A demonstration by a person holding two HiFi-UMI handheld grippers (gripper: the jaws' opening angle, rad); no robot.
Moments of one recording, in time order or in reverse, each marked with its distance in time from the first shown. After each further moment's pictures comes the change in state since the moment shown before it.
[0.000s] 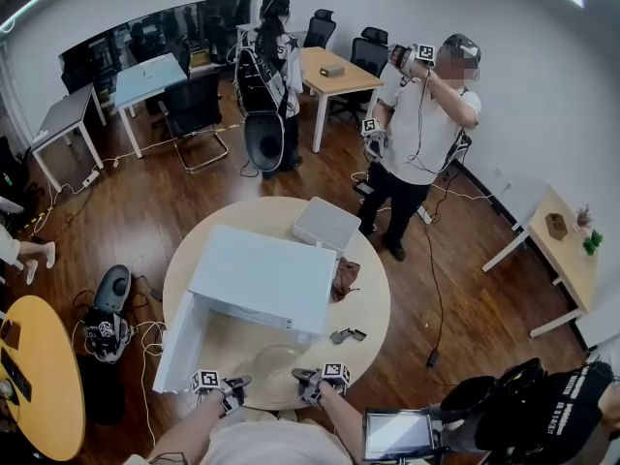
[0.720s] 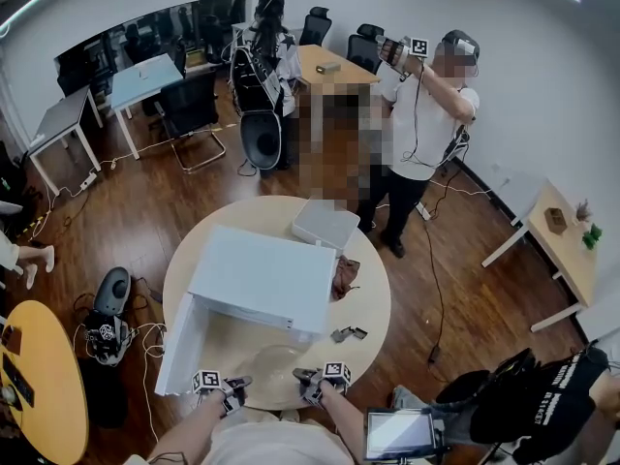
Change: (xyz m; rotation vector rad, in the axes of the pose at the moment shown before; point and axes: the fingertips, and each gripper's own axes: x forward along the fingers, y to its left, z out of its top) left arm -0.001 0.003 0.001 0.003 0.027 0.007; right arm 0.003 -0.004 -0.002 0.011 0.000 -0.003
